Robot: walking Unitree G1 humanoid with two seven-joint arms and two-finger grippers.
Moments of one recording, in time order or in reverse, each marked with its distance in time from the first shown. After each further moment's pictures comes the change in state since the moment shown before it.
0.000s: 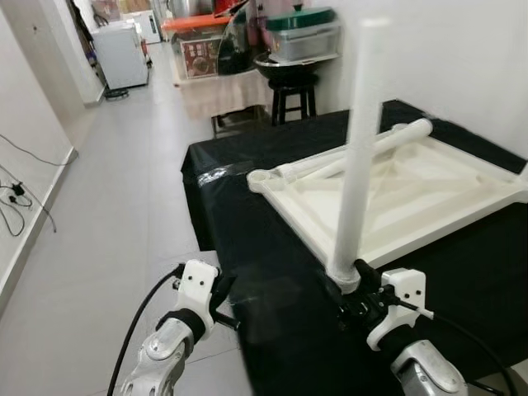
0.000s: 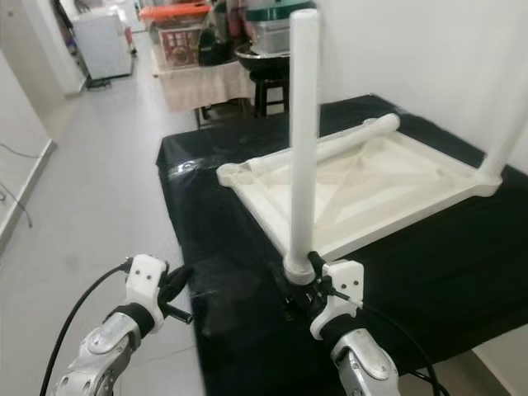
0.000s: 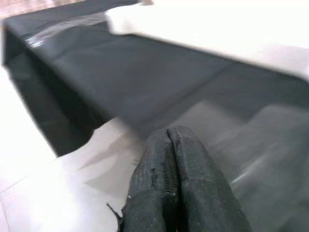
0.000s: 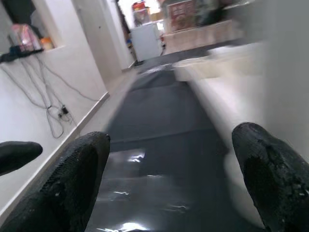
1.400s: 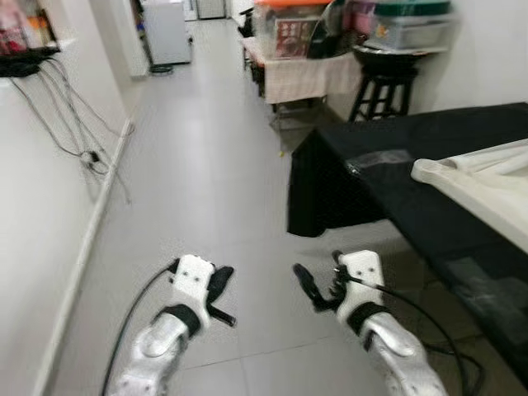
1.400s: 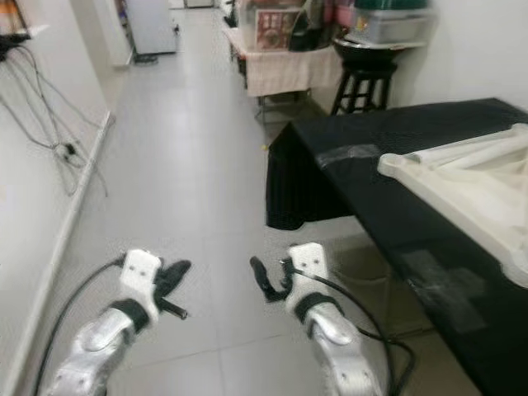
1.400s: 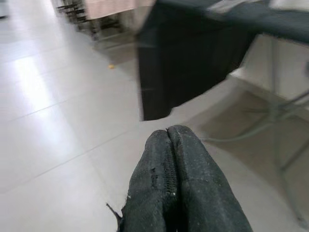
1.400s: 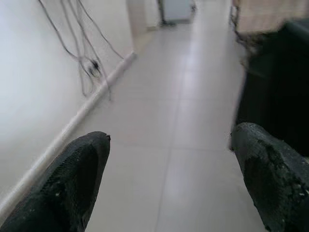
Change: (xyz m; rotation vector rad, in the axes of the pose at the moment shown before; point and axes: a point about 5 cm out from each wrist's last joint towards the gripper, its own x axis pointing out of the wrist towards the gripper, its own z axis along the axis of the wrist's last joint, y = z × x) left arm 0.000 0.004 0.000 0.002 -0.016 -0.027; right arm 0.050 0.005 -0.004 -0.131 0.104 -0.053
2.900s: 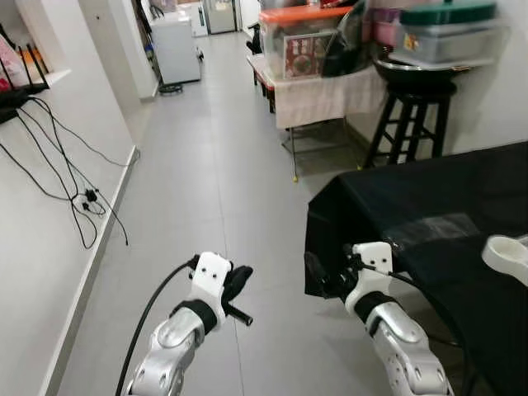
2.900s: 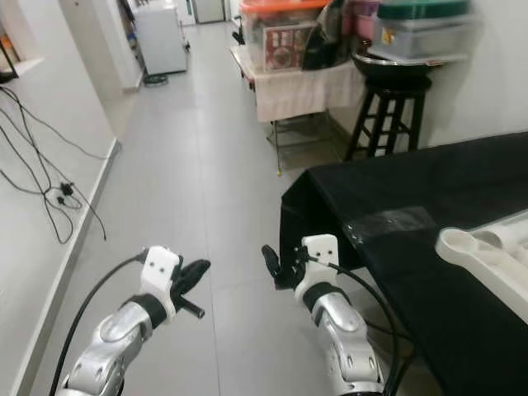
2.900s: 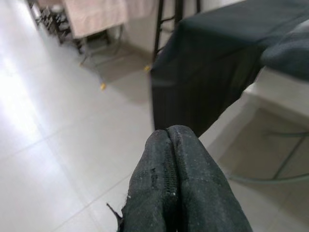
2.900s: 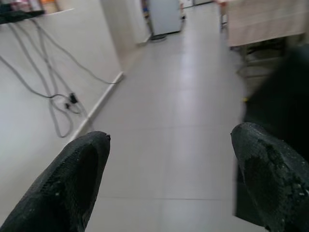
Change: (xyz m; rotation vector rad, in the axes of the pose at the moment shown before) left arm 0.011 -0.009 0.001 -0.002 -0.005 -0.071; right arm 0.009 -0.010 -0.007 0.080 -0.006 -0.022
